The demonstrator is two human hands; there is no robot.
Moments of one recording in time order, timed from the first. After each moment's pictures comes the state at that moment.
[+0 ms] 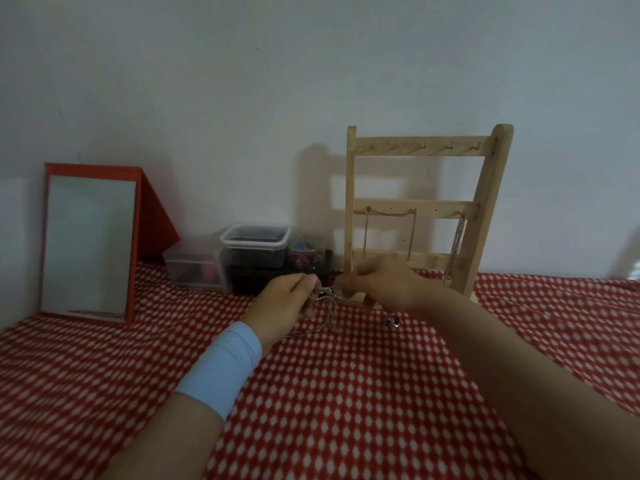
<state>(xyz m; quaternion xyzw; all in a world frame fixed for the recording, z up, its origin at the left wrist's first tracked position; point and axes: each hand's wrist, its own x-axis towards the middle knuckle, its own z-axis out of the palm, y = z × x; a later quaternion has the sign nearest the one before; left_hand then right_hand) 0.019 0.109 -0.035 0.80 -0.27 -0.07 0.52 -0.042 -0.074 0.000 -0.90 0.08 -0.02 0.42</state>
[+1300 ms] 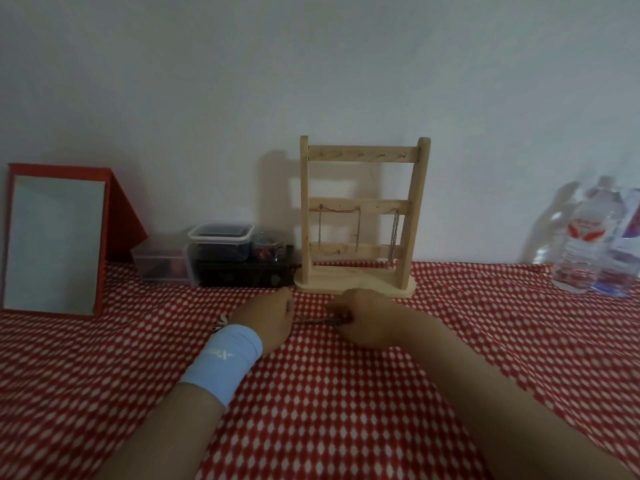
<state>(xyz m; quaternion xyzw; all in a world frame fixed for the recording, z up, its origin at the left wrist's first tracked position) -0.013 0.093 -0.061 0.92 -0.34 0.03 0.18 -0.115 -0.083 -0.028 -0.99 0.03 0.03 0.13</state>
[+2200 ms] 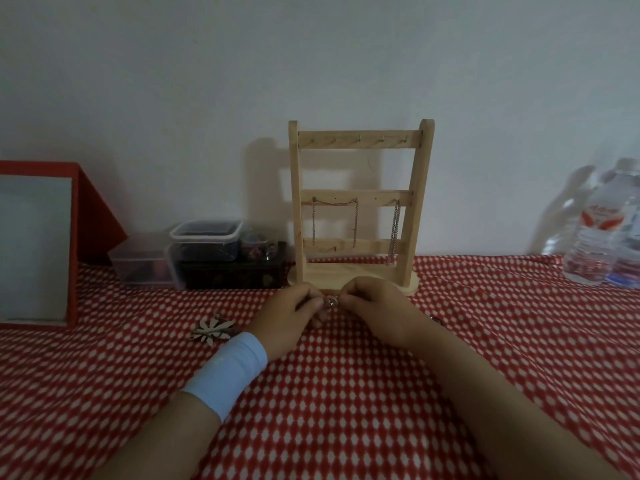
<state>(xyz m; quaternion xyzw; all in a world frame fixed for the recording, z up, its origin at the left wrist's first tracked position) -0.019 0.061 -0.064 0.80 -0.40 -0.06 0.44 -0.111 -0.109 -0.052 -0.91 0.06 -0.13 0.40</state>
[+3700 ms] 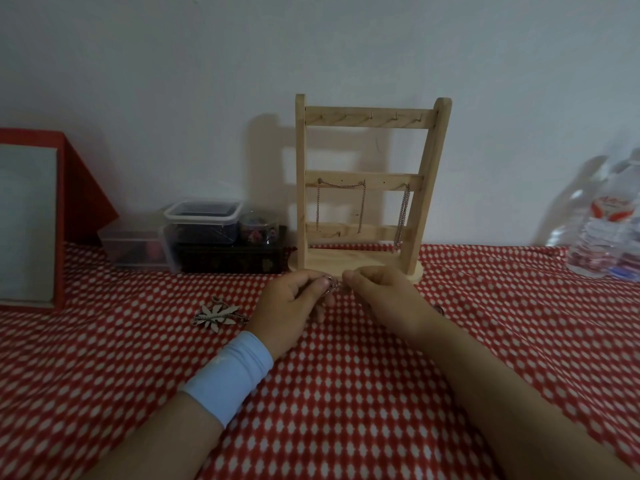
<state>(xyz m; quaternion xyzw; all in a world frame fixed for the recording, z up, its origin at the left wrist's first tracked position) -0.033 0.063 -0.071 0.71 -0.36 -0.06 0.60 -0.119 -0.093 -0.049 -0.82 0.07 -0.14 0.55</state>
